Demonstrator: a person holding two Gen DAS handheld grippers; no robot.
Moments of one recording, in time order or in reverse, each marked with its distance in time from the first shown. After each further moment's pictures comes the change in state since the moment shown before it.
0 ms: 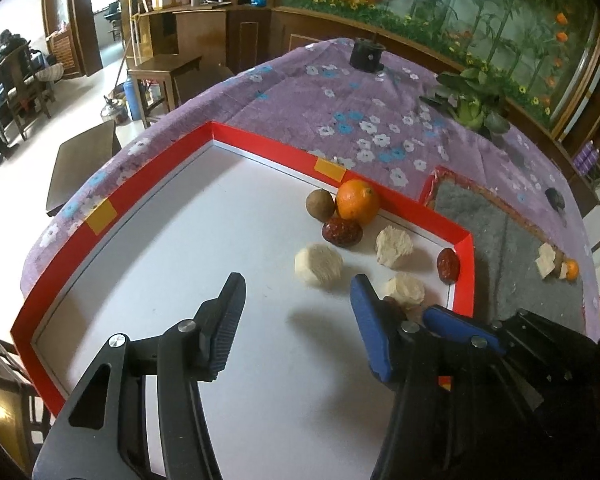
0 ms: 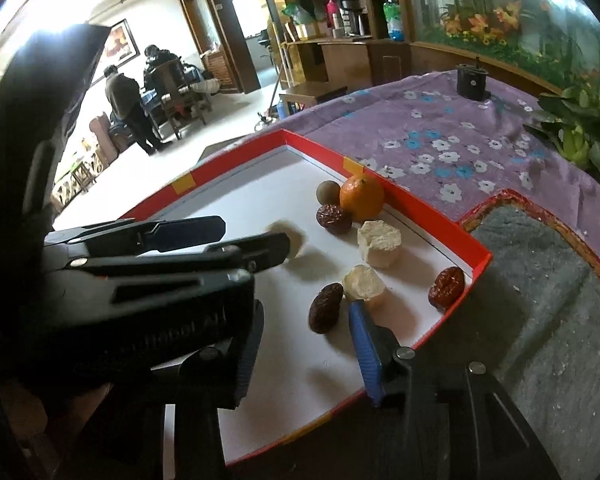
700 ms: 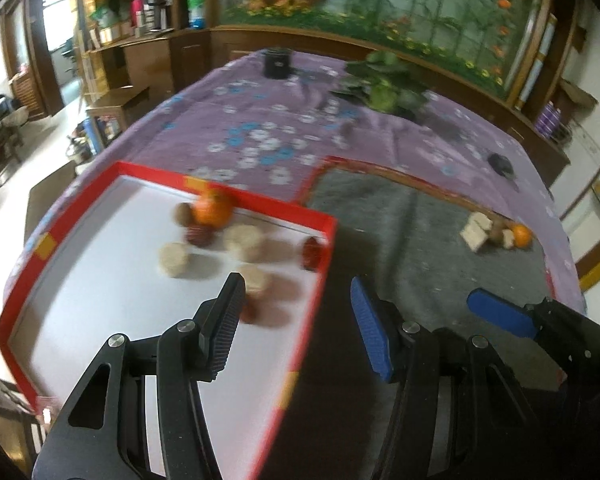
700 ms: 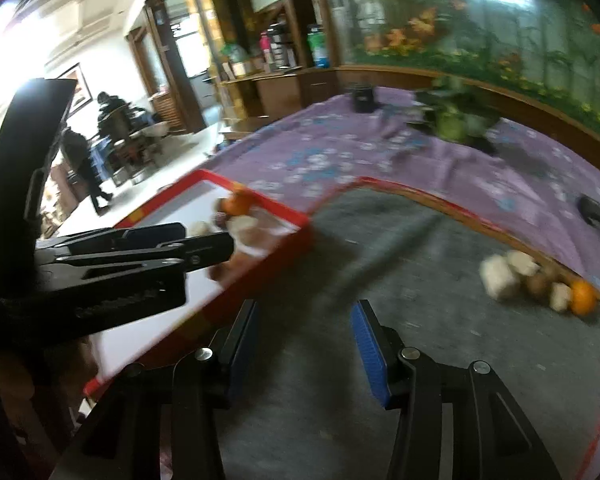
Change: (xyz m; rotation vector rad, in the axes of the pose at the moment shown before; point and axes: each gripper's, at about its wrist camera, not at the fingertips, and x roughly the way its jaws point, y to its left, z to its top) left arm -0.024 -0.109 -0.016 0.167 -0.030 -0.090; right arm -0.111 -0.076 -0.065 0.159 -0.121 -0.180
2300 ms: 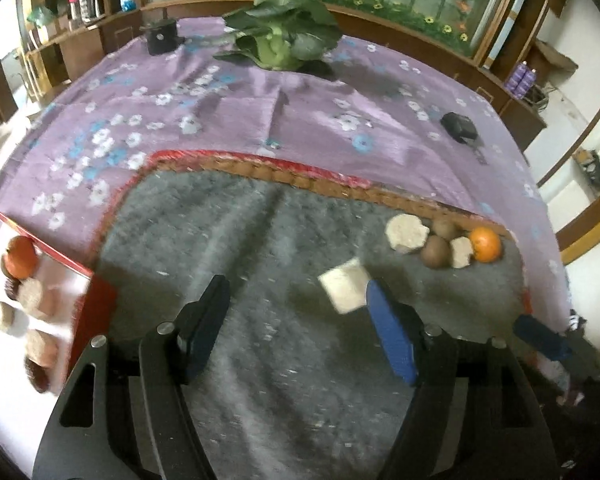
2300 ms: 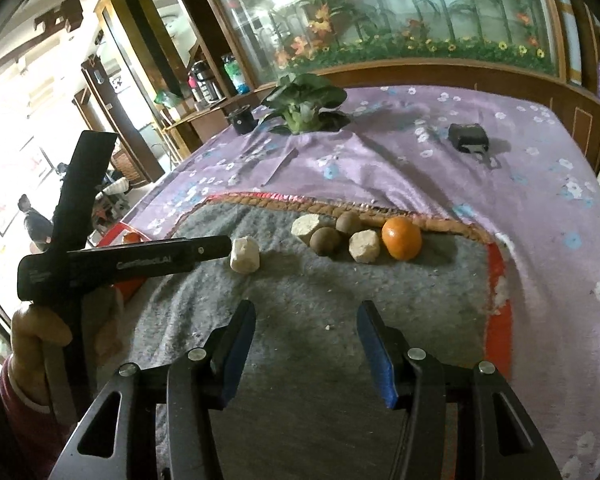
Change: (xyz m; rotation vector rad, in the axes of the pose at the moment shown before) left arm 0.092 -0.125 0.036 0.061 0.127 -0.114; right arm -0.051 -0.165 -0.040 0.235 -0.060 -0.013
